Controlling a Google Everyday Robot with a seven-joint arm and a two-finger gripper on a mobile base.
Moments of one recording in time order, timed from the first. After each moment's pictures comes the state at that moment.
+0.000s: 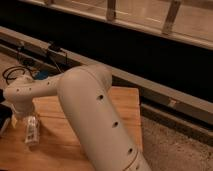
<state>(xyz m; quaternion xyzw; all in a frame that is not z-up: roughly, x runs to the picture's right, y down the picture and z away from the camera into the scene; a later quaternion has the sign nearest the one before) -0.431 0.173 0.775 -0.40 0.01 0.39 0.83</state>
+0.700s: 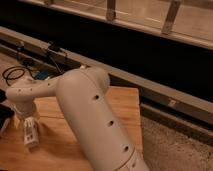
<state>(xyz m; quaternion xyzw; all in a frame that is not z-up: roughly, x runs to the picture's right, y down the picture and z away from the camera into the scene) -0.427 0.184 0.794 -0.41 0.02 0.38 0.83</state>
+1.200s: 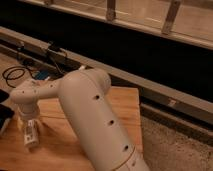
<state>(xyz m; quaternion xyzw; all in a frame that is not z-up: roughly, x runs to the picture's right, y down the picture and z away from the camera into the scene) -0.421 0.199 0.806 -0.43 0.03 0.39 0.82</state>
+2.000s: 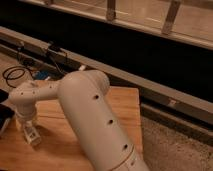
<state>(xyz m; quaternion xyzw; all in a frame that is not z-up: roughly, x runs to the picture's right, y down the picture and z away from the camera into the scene) -0.438 0.204 0.799 -0.43 0.00 0.36 0.82</state>
